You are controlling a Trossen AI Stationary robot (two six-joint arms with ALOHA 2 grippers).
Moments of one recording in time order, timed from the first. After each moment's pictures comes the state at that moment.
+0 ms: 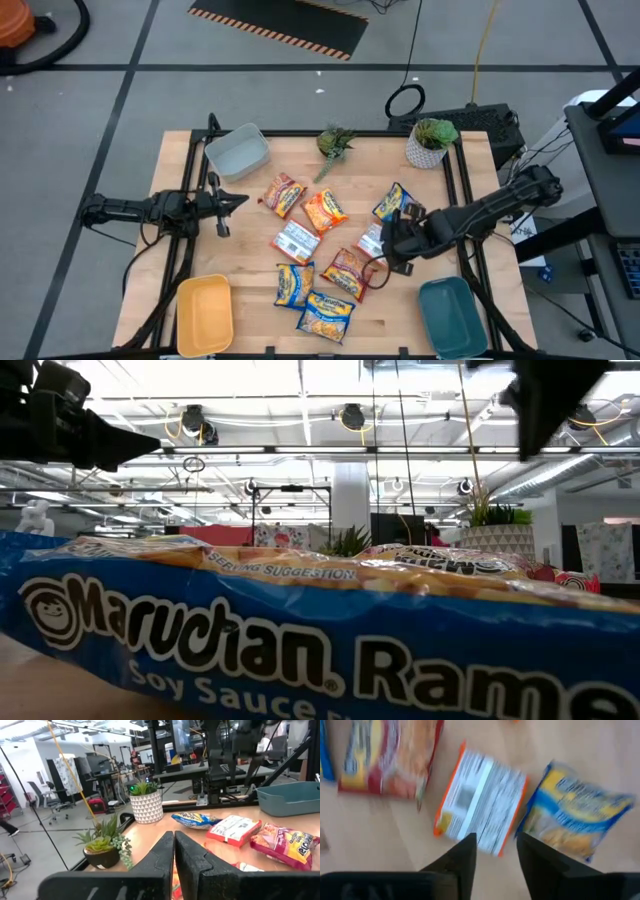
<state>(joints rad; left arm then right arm) -0.09 0.01 0.01 0.08 -0.32 0.21 0.41 1.42 1.17 -1.21 0.22 0.68</state>
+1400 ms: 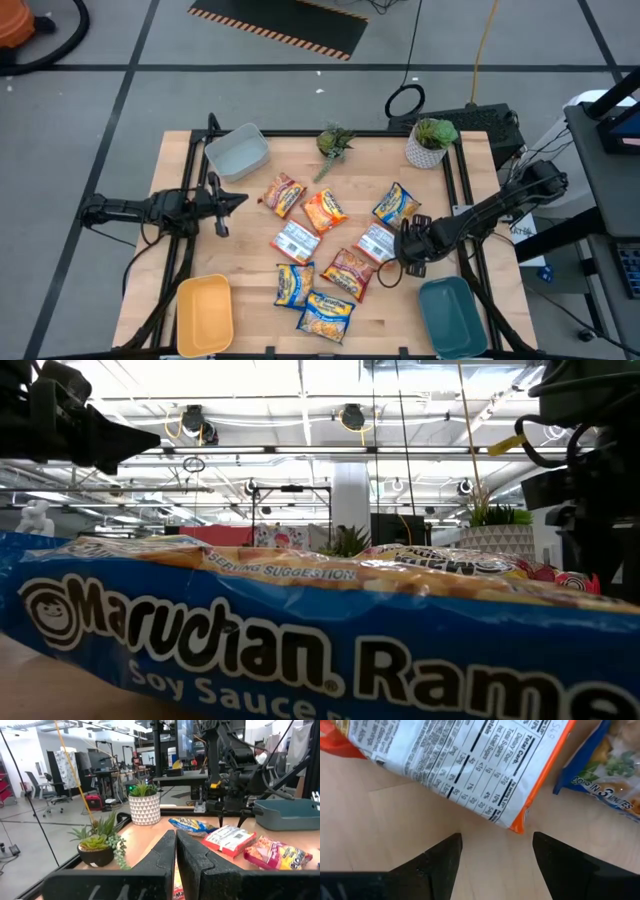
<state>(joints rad) -0.09 0.01 0.01 0.11 -0.32 0.11 0.40 1.39 0.57 -0.71 0.17 0.62</state>
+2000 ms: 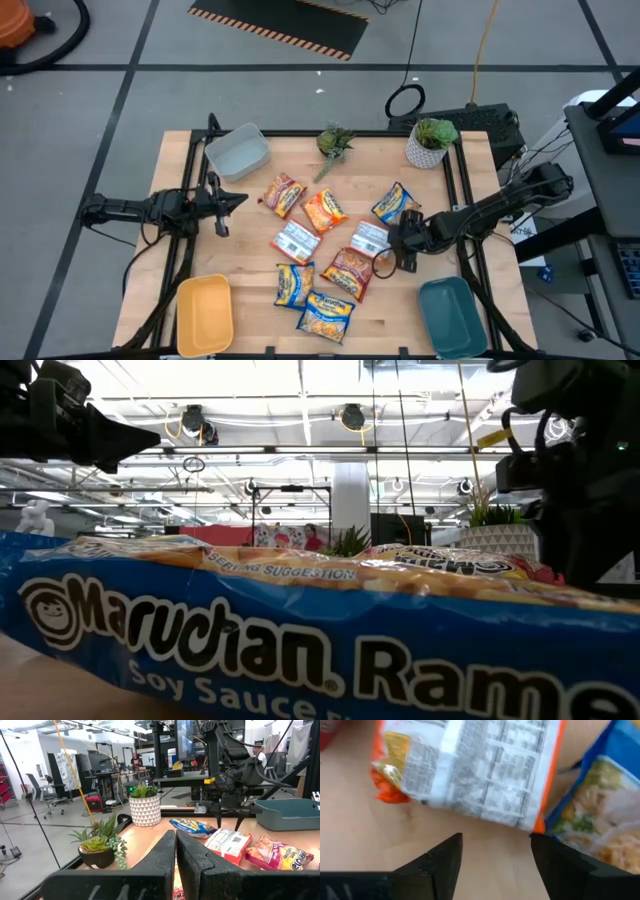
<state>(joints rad) -0.09 0.01 0.01 0.11 -0.32 0.12 0.33 1.31 0.57 -0.57 0.19 0.53</state>
